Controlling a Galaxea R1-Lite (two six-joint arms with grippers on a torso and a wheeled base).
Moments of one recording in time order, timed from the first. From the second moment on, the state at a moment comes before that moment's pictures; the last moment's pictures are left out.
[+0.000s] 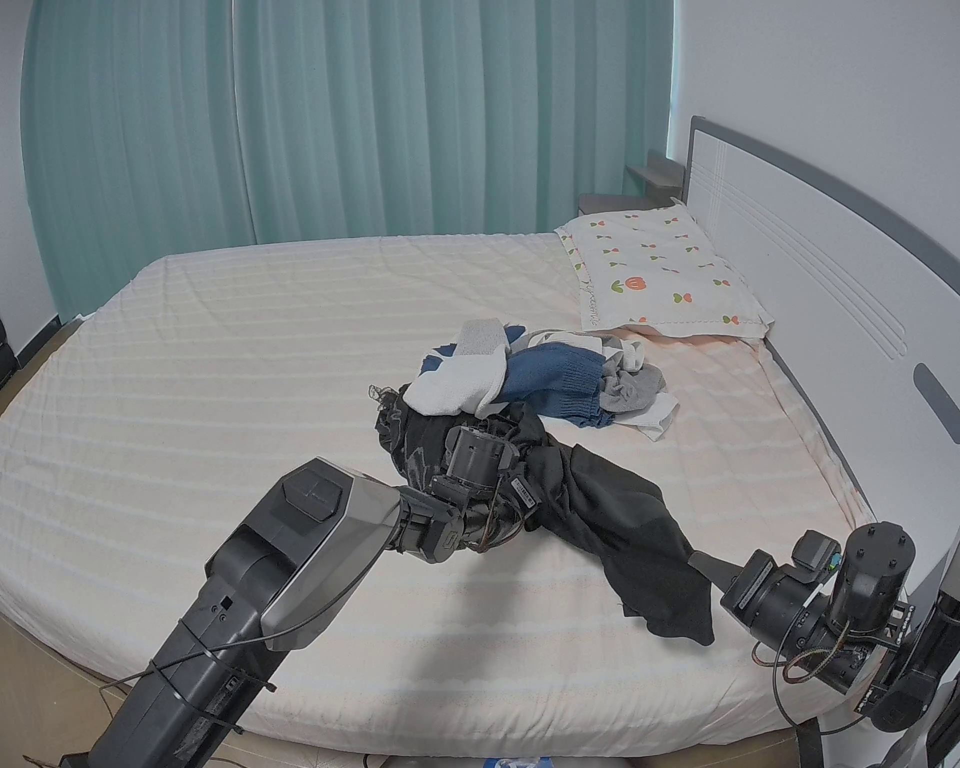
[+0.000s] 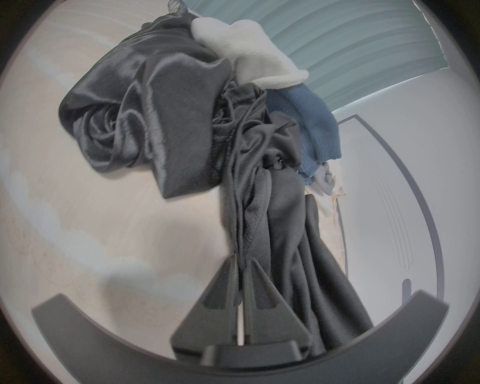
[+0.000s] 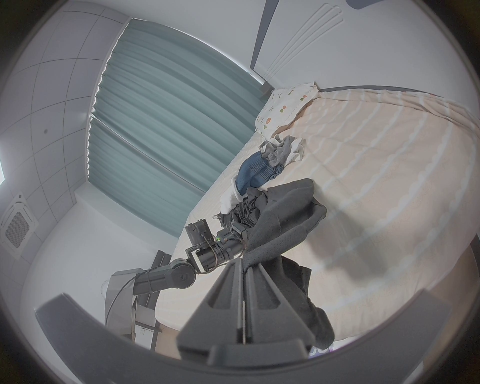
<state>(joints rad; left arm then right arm) -0.55 2.82 -2.00 -0.20 -0.10 -1.03 0.60 1.83 -0.02 -1.55 -0.17 0.96</state>
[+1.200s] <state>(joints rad) -0.49 1.76 -0.67 -0.78 -0.16 -1.06 0.59 1.69 -0.20 -1.49 -0.06 0.80</state>
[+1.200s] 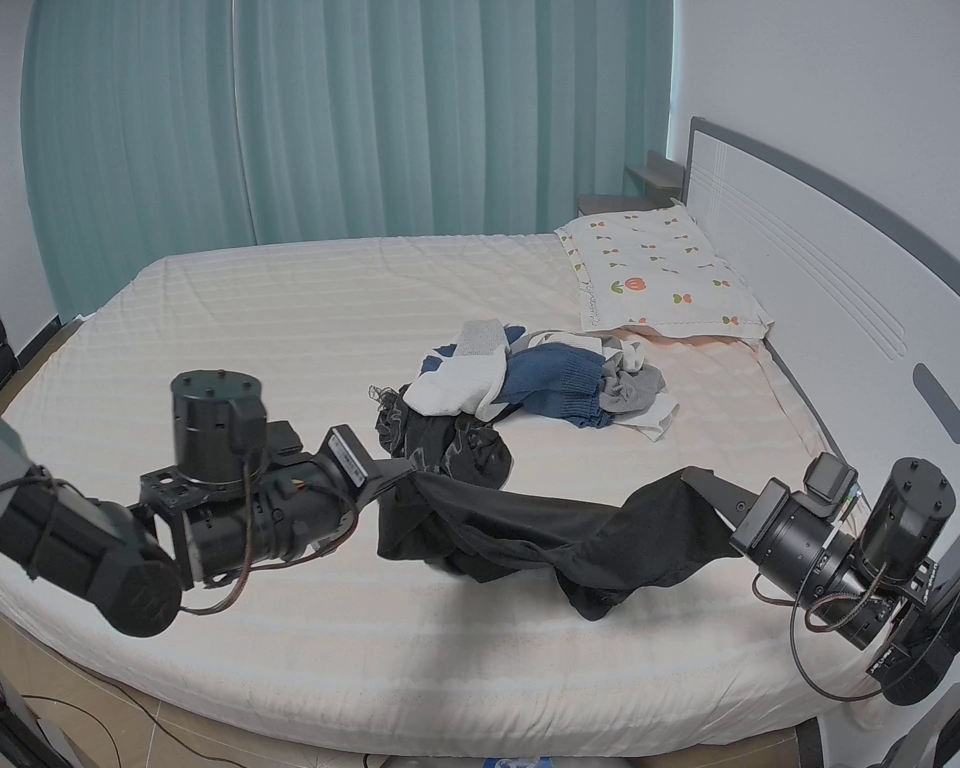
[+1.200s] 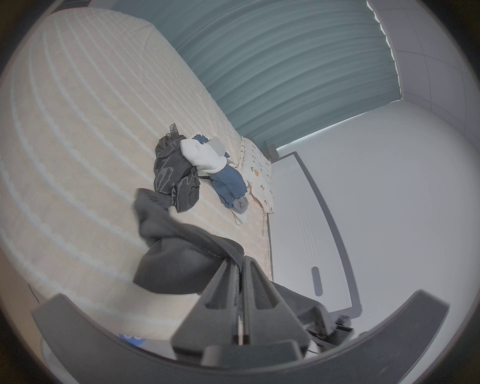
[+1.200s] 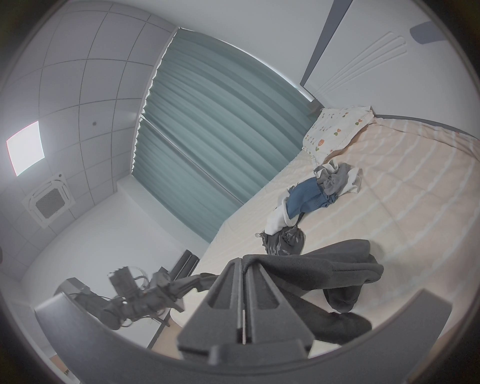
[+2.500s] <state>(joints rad) -0.49 1.65 -0.53 -0.81 -0.24 -1.15 0.58 1.83 -0.28 -1.50 -0.15 0.75</state>
